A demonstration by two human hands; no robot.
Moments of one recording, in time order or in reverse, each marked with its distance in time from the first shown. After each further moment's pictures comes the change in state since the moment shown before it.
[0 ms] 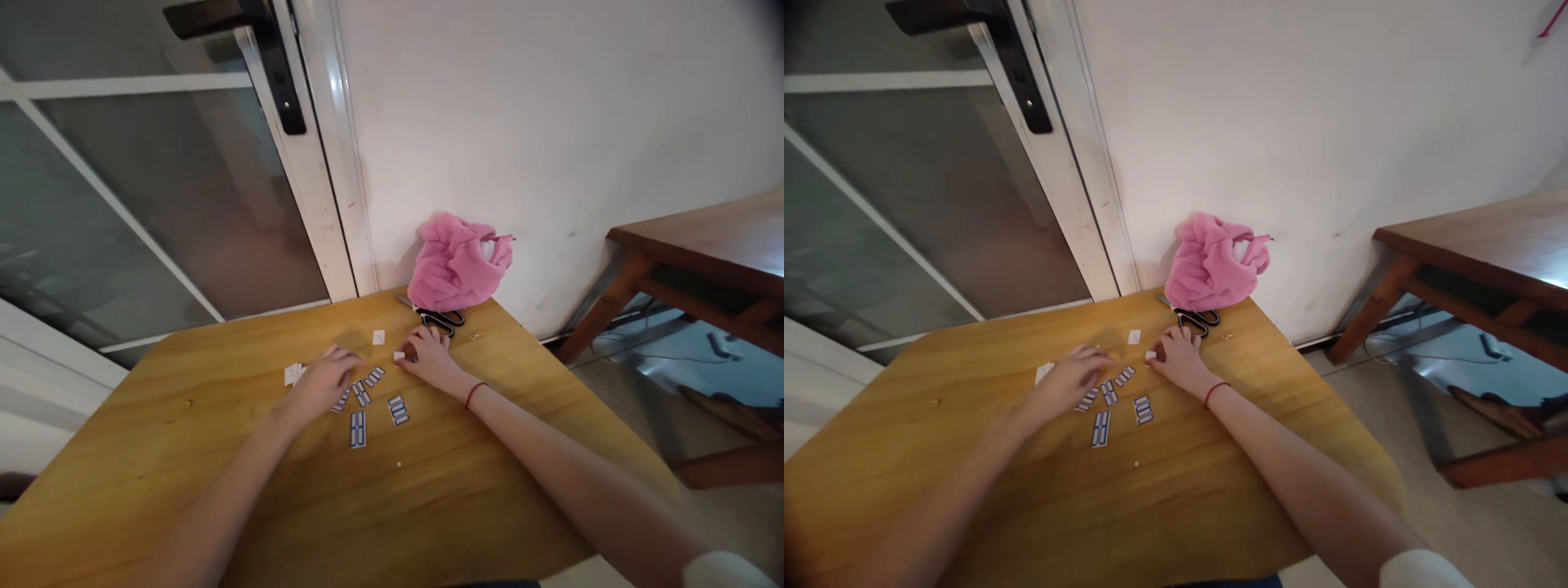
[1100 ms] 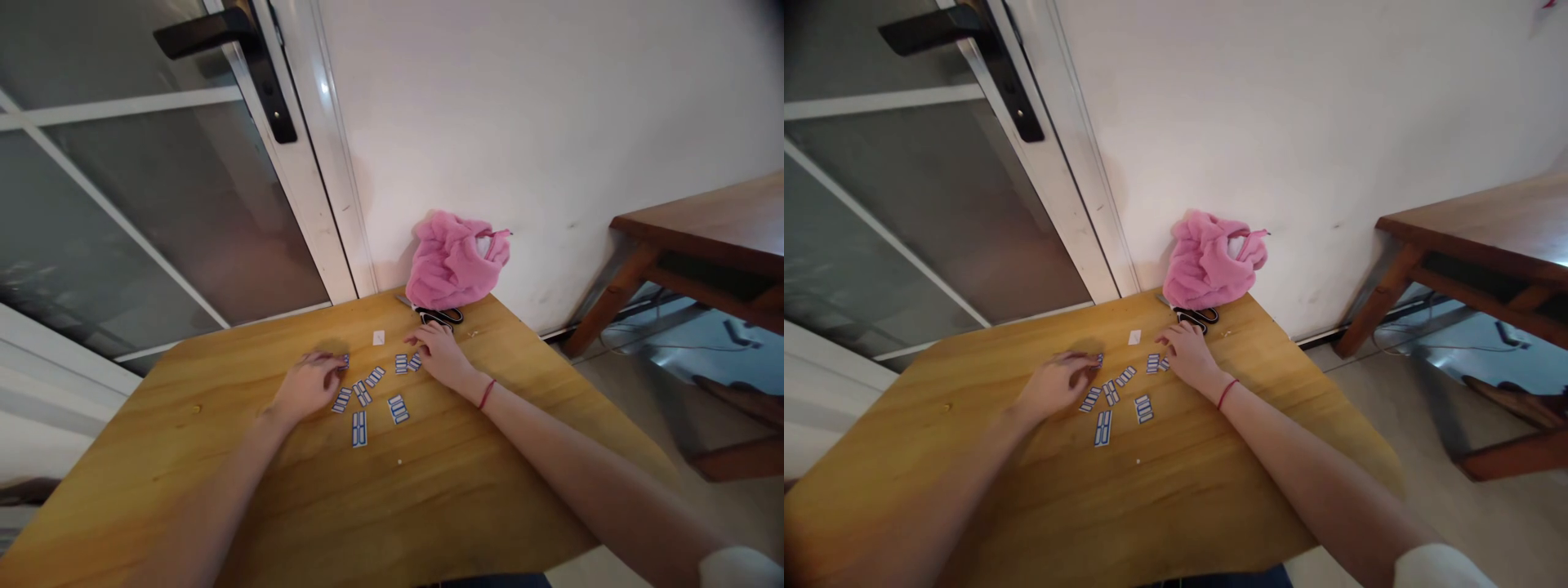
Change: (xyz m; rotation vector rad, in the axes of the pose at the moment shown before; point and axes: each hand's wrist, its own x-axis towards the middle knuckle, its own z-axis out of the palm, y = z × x) left_hand -0.013 -0.022 -0.005 0.252 -0.019 -0.180; right_hand -0.004 0.004 -0.025 0.126 0.084 -0.167
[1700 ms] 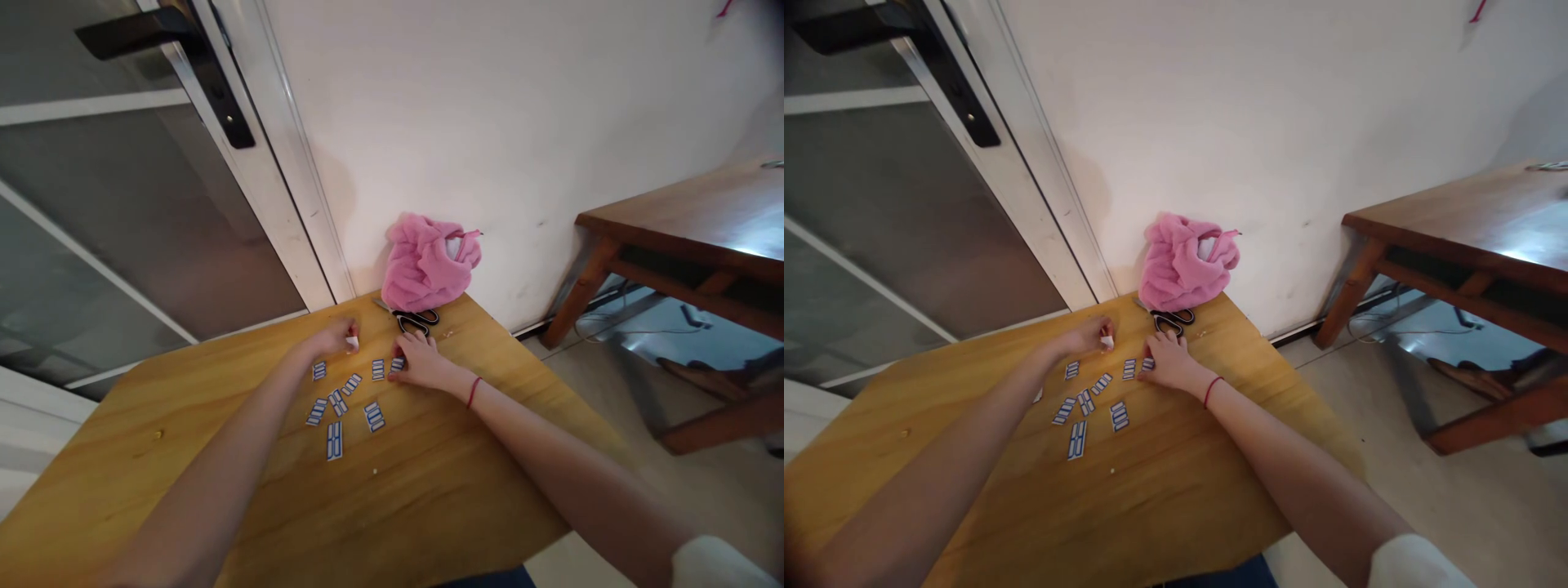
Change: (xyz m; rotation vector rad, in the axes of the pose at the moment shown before) left_hand 0.132 0.014 0.021 -0.236 -0.196 0.034; right_hand -0.007 0.005 -0.012 -0.077 -0.257 0.153
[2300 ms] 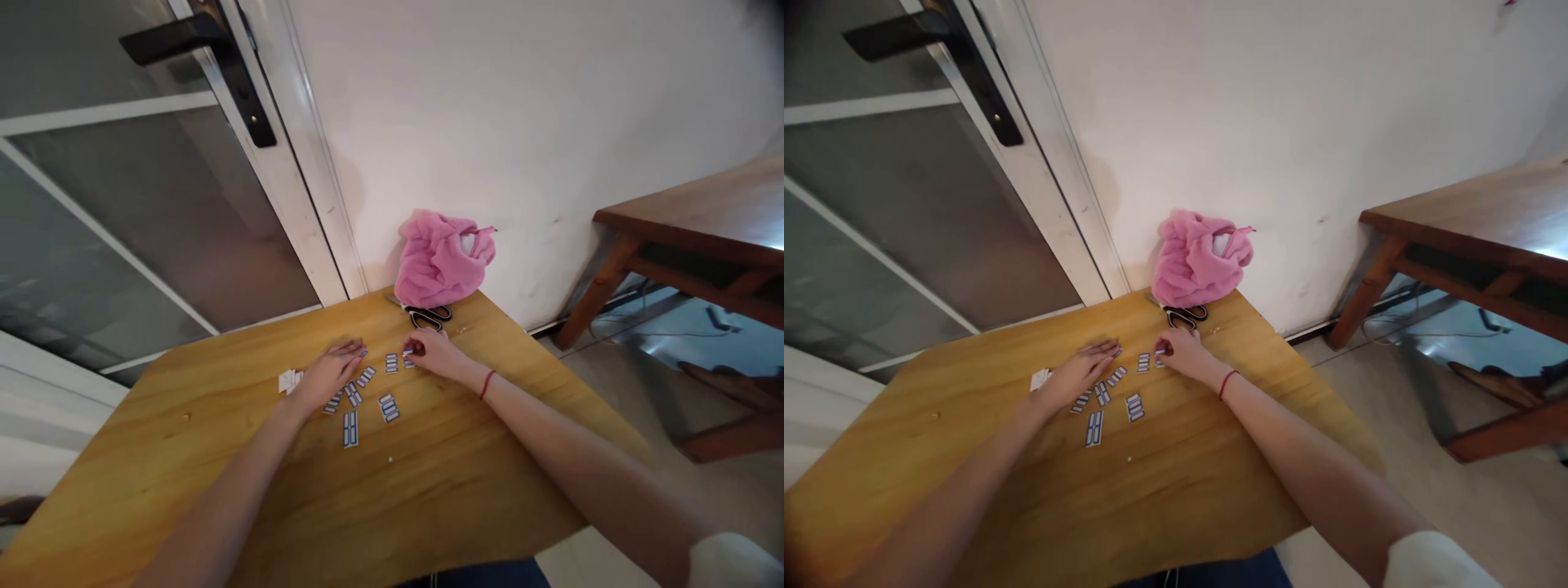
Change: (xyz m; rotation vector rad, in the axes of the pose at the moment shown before) left_hand -0.091 0.005 0.022 0.099 0.140 0.197; right_hand 0.008 0.009 0.005 0.230 0.073 -0.025
